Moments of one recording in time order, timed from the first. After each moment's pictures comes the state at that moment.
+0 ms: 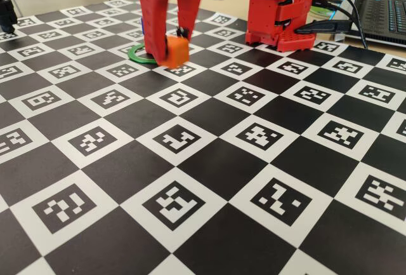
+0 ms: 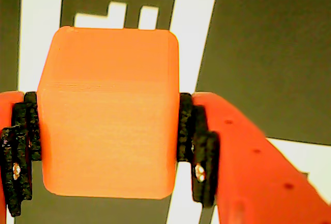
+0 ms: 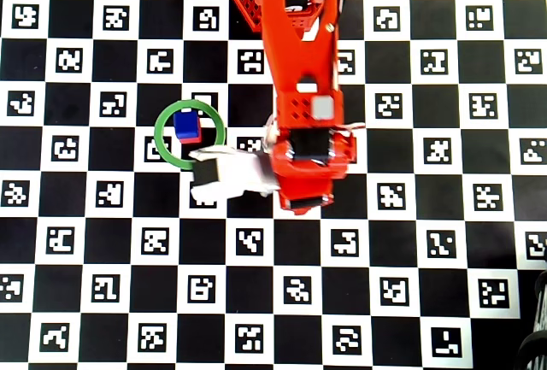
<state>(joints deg) 6.5 88.0 88.2 84.3 -12.7</state>
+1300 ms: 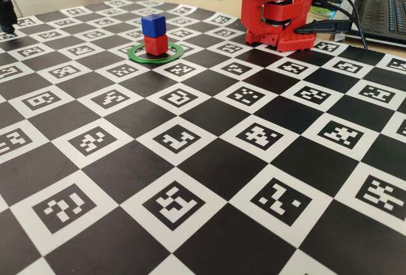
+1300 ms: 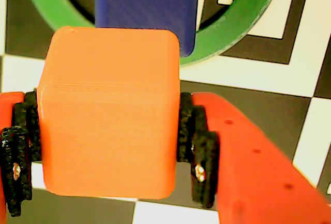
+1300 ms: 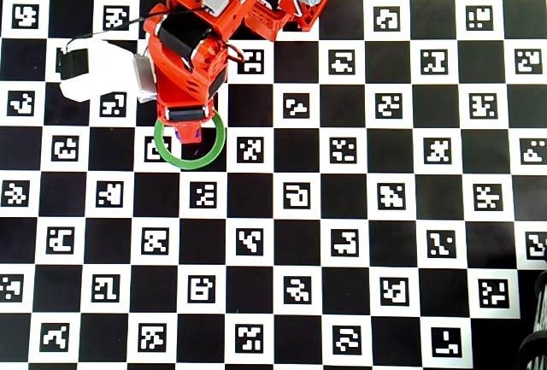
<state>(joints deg) 37.0 106.3 101.8 86.3 -44.6</state>
